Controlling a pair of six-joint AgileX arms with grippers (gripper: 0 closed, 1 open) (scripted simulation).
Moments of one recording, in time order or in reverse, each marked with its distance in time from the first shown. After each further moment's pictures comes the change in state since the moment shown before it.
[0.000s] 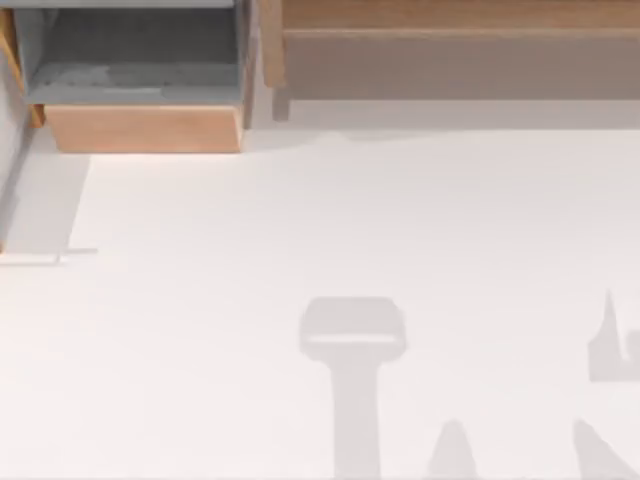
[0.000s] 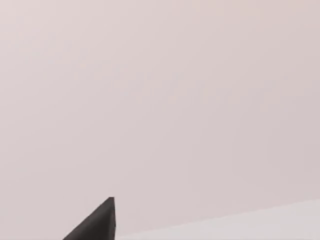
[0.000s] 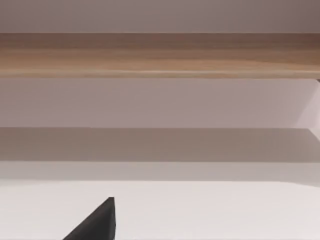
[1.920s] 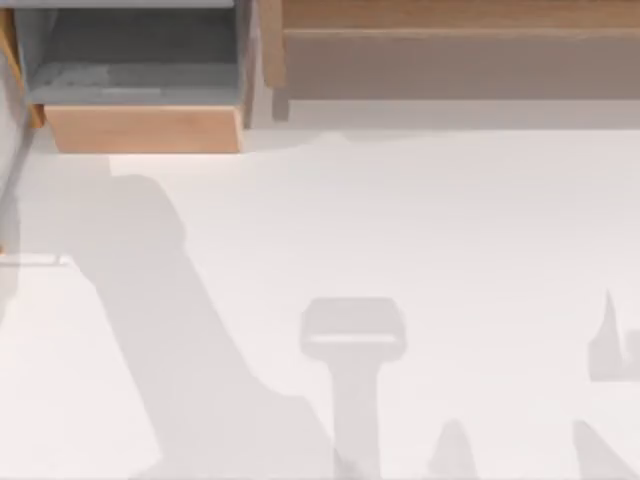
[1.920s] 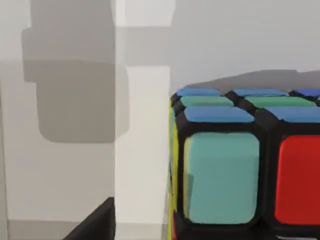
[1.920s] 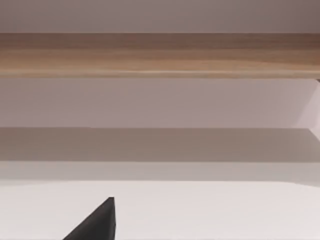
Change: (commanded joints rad) left arm -0.511 0.421 0.826 -1.320 -0.366 -0.595; right arm 0.000 0.000 0.000 0.000 0.000 0.000
